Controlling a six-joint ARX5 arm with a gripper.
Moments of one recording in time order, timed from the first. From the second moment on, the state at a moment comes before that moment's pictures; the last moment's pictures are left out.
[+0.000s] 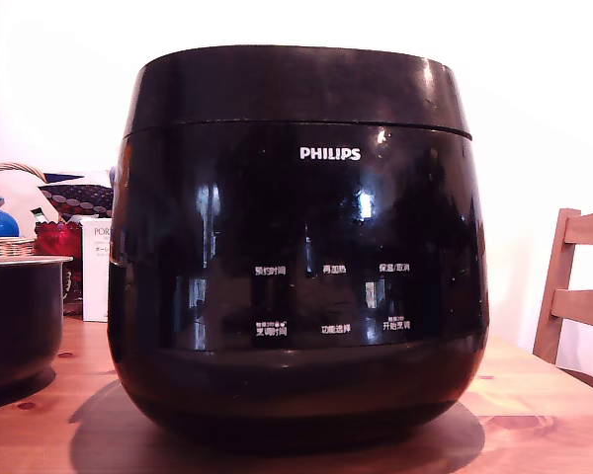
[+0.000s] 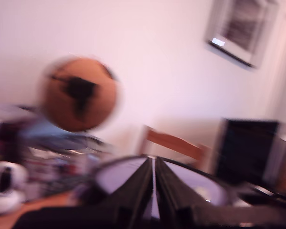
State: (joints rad) arm -0.15 0.06 0.35 -0.03 0.65 -0.42
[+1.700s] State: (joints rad) arm -0.85 1.03 0.64 0.20 0.28 -0.02
